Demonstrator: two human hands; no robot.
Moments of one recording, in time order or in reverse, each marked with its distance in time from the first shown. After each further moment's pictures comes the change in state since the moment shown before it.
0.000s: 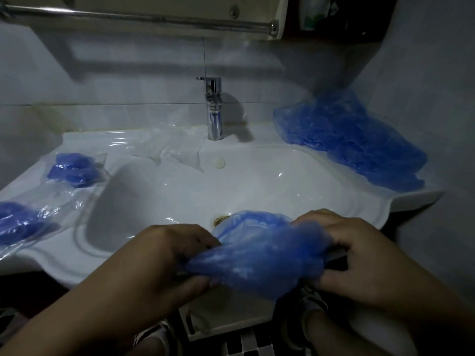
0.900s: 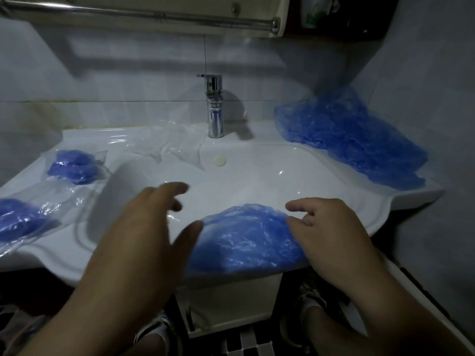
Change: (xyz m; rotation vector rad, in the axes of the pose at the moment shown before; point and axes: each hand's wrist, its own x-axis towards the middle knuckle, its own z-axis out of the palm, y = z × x) left_hand -0.009 0.011 0.010 0.279 0.531 -0.377; right_hand 0.028 -0.011 0.034 -0.176 0.394 0.552
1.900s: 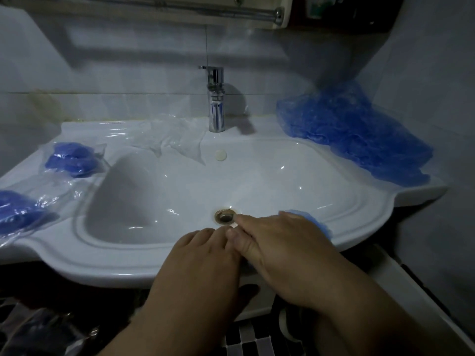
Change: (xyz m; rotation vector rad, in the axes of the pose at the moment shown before) left_hand -0.022 0.025 0.048 0.280 -0.436 0.271; right_hand -0.011 -0.027 0.025 -0.470 -0.397 -0.506
